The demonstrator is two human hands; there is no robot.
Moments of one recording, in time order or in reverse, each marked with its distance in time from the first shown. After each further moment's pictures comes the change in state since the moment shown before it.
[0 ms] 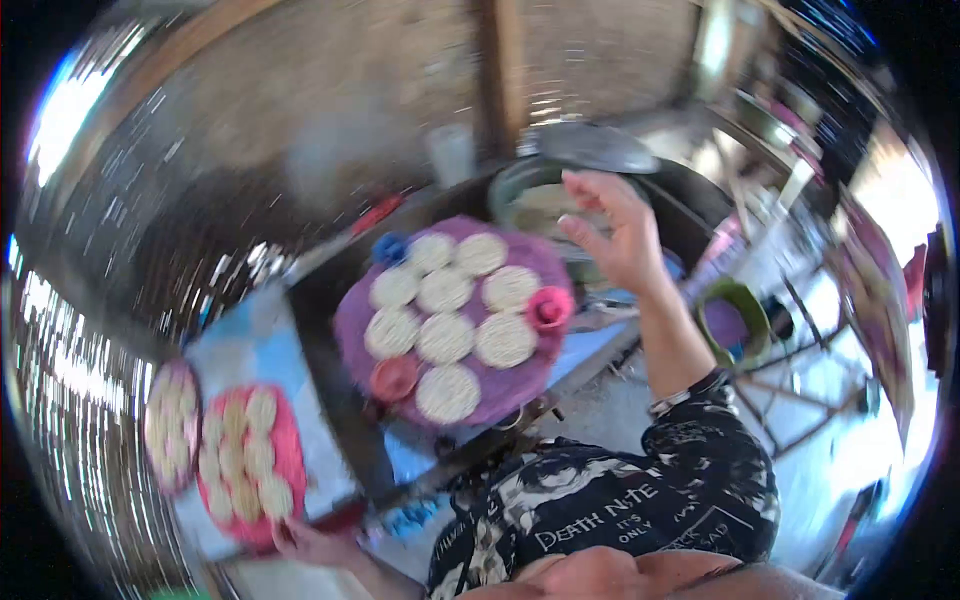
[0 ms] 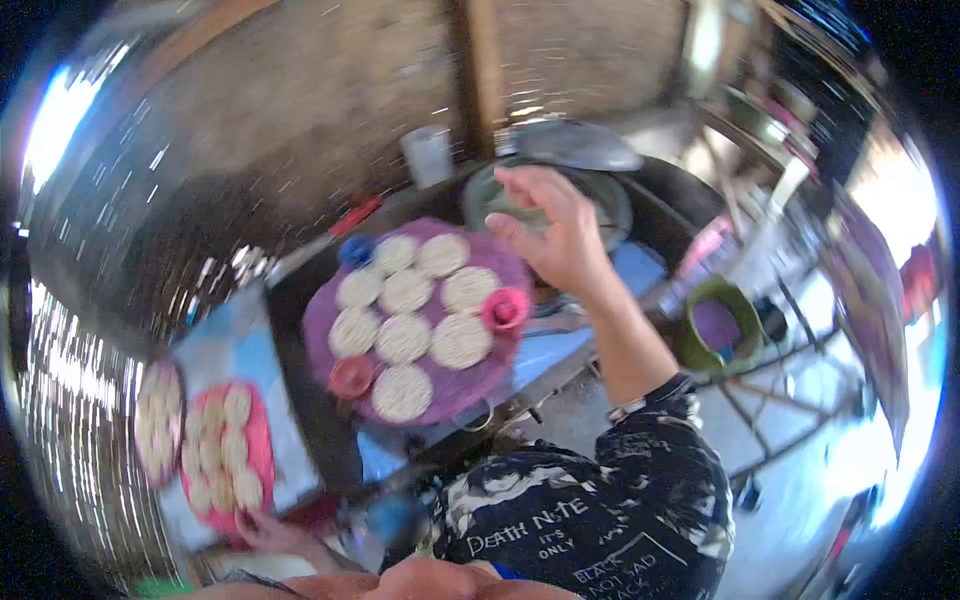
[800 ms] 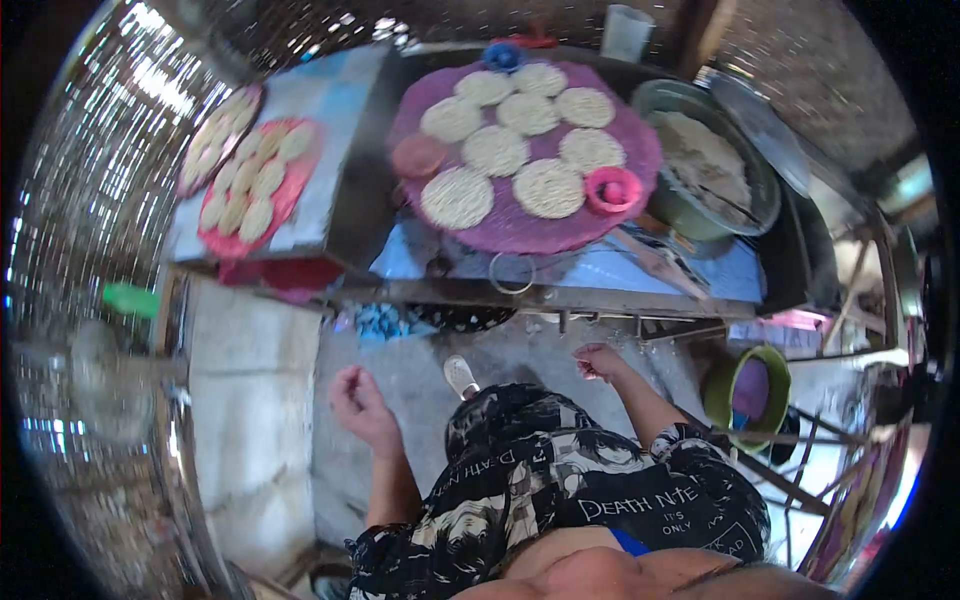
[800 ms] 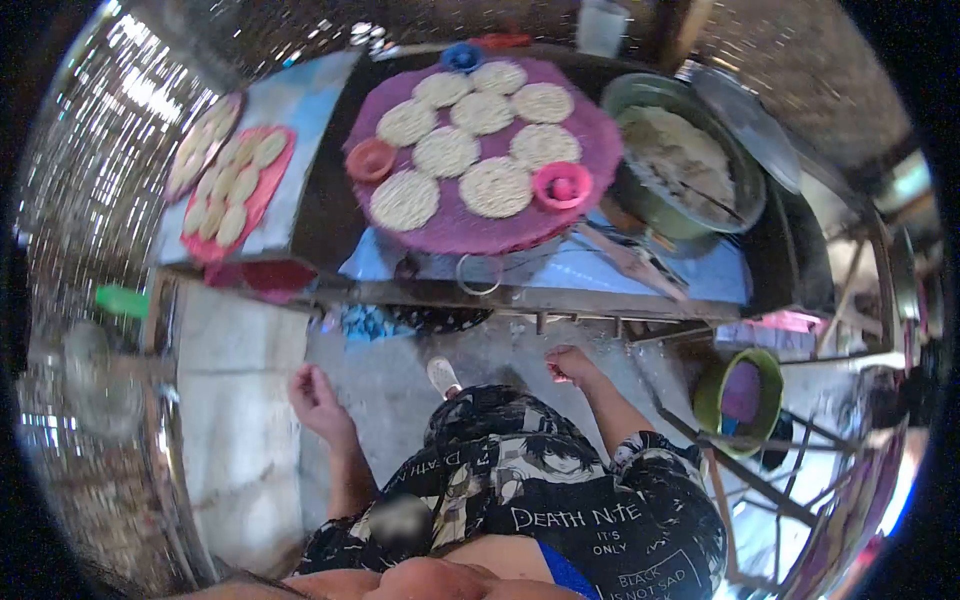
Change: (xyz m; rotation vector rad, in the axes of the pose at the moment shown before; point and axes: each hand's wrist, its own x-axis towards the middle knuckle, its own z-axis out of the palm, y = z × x) left_hand -0.222 0.085 -0.077 0.004 -0.157 -0.154; right_hand -0.408 0.223 0.051 0.532 -1.171 1.590
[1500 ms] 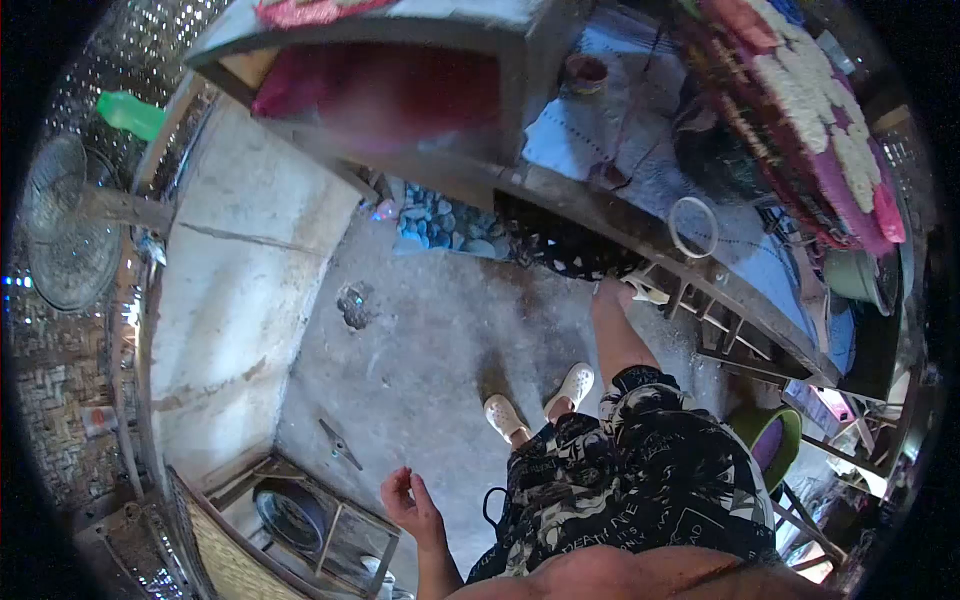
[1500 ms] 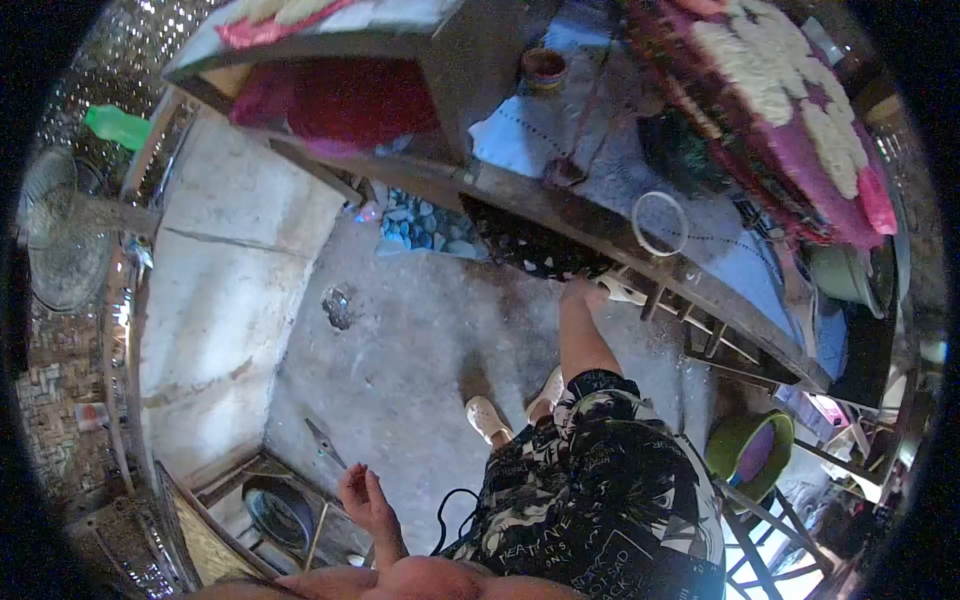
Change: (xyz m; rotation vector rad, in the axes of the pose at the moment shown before) left_hand -0.204 -0.132 -0.202 0.285 0.182 -0.620; right_hand 0.243 0.023 0.215 -0.104 1.110 0.104
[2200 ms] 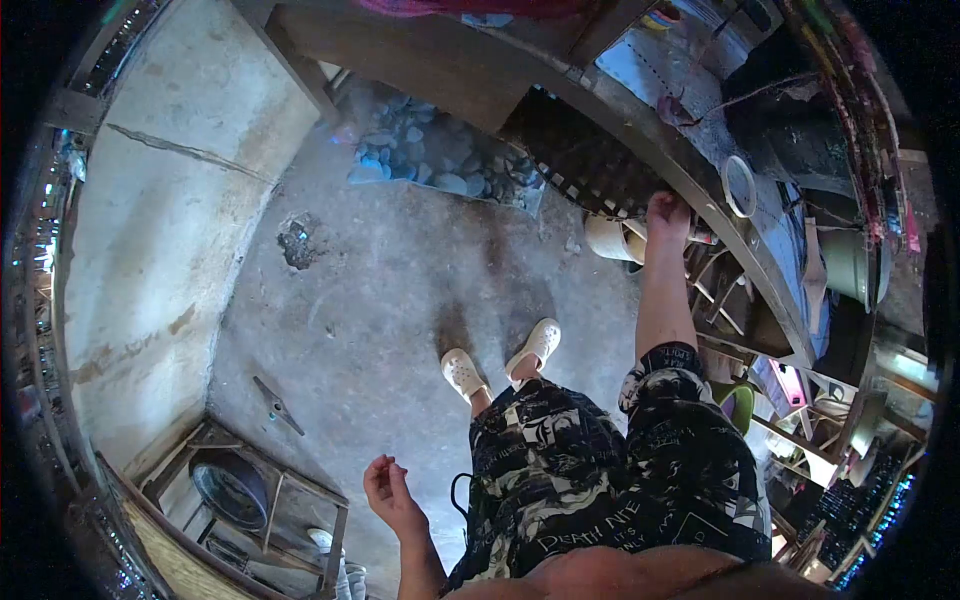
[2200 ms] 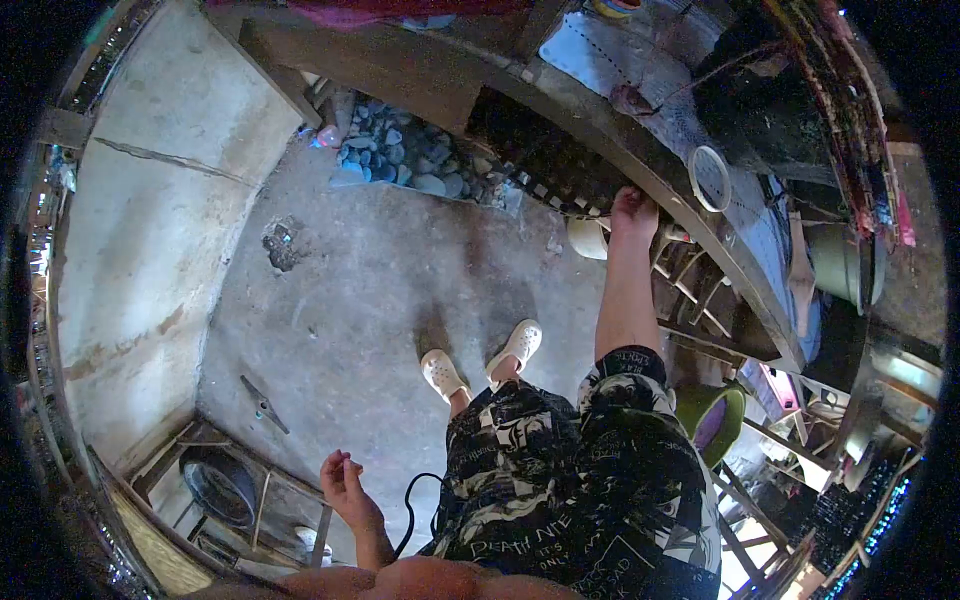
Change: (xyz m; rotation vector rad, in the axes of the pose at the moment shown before) left_hand 0.002 -0.074 -0.036 -0.139 -0.067 -0.432; right_hand 0.043 -0.054 -0.040 1.505 -0.946 -0.057
